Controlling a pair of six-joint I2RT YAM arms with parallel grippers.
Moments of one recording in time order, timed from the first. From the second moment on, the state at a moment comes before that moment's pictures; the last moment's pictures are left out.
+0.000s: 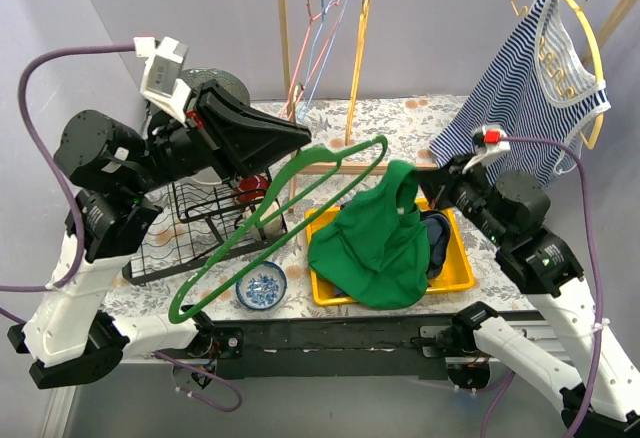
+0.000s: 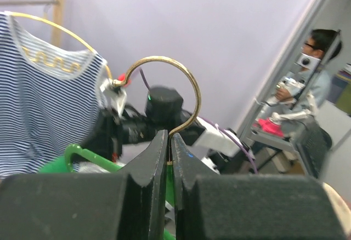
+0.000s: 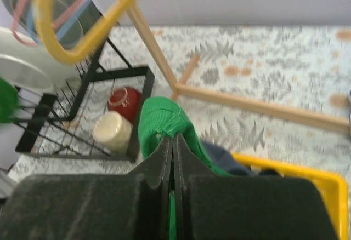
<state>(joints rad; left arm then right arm) -0.78 1.12 1.80 -0.22 0.58 -0.61 0.55 0.75 1.10 -0.43 0.00 0.35</state>
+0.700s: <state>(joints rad) -0.78 0.99 1.89 -0.38 0.30 -0.40 0.55 0.77 1.05 -0.87 -0.06 0.51</state>
